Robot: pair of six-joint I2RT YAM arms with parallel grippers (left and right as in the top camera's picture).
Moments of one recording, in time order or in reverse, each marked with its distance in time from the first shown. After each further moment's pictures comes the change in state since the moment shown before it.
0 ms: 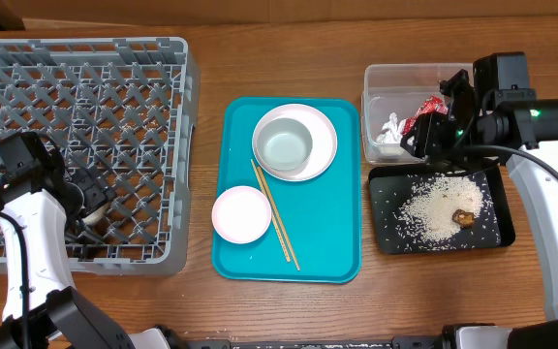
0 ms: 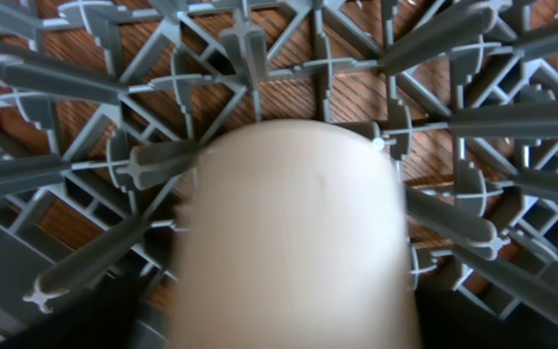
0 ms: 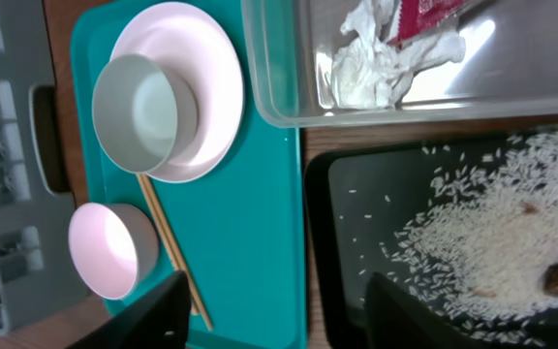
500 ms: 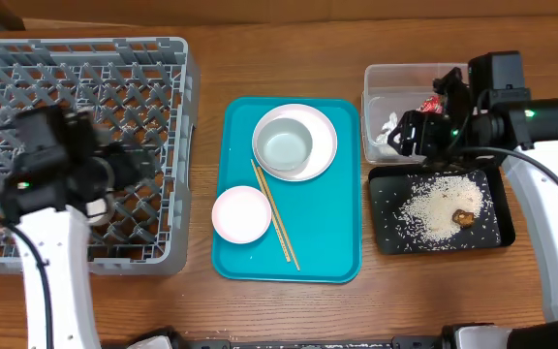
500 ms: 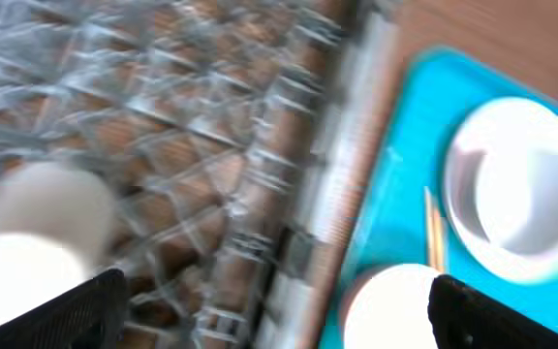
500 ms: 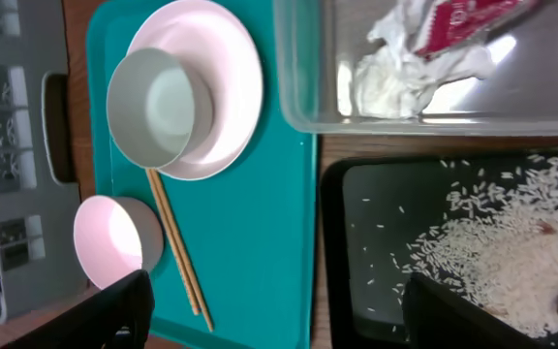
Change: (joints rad) left arm -0.268 -0.206 0.145 -0.159 0.186 0.002; right arm 0.038 0.000 0.000 0.024 -0.010 -0.032
